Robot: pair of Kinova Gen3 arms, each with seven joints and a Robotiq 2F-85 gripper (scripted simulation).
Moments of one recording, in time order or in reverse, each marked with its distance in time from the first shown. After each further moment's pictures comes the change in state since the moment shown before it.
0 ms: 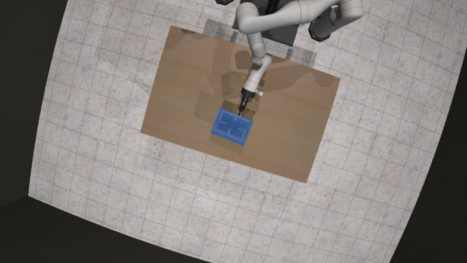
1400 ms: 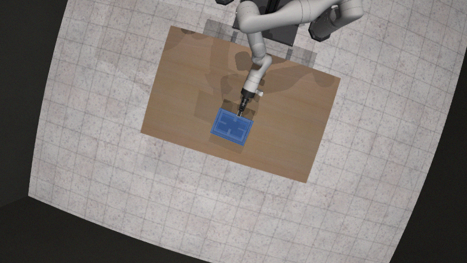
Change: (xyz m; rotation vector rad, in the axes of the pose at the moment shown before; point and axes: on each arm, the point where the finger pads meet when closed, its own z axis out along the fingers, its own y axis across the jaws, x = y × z) left arm 0.000 0.006 -0.001 0.040 0.000 0.000; right arm 0.000 0.000 0.000 0.000 0.000 0.000
